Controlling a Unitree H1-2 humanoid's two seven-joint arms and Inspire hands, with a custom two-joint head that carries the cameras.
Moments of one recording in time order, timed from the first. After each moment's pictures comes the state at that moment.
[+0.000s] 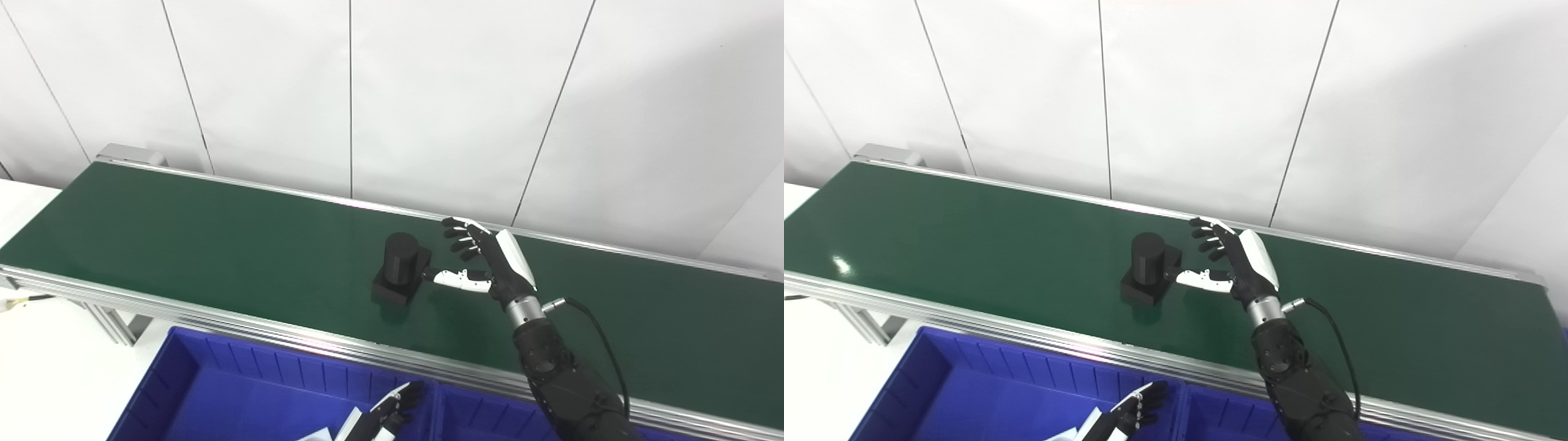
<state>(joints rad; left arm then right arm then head) 0.16 -0.03 -0.29 0.43 0.03 -0.43 -0.05 -0.73 -0.06 0.44 1.04 -0.28 -0.44 -0.23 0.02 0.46</state>
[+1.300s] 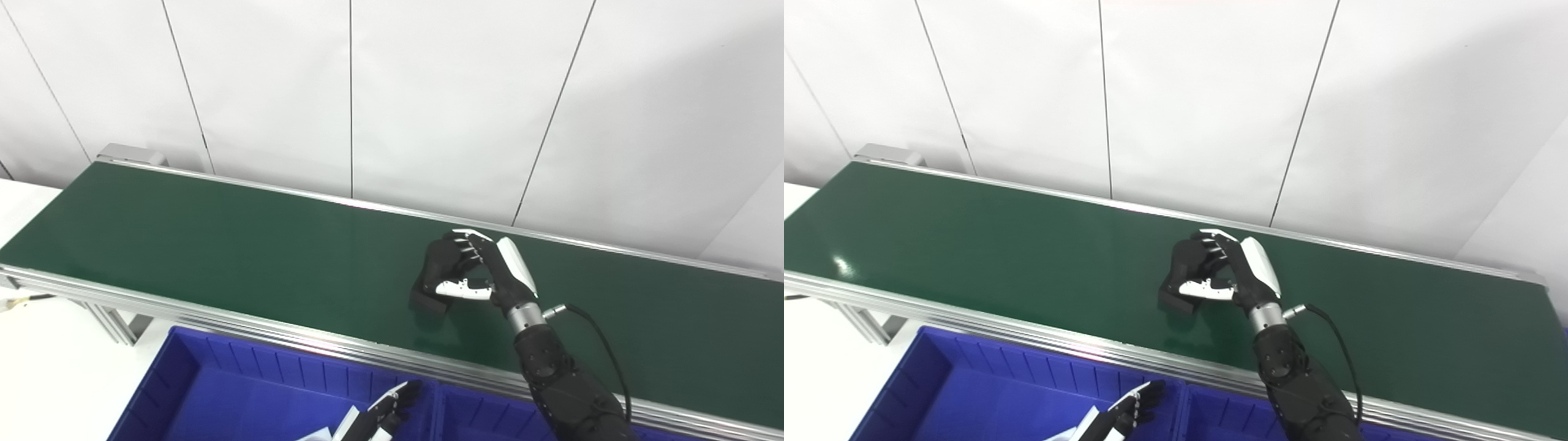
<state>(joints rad) 0.16 -0.02 -0.30 0.41 0.03 -0.43 -0.05 -0.74 -0.06 0.43 1.12 -0.33 -0.44 -0.27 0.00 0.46</state>
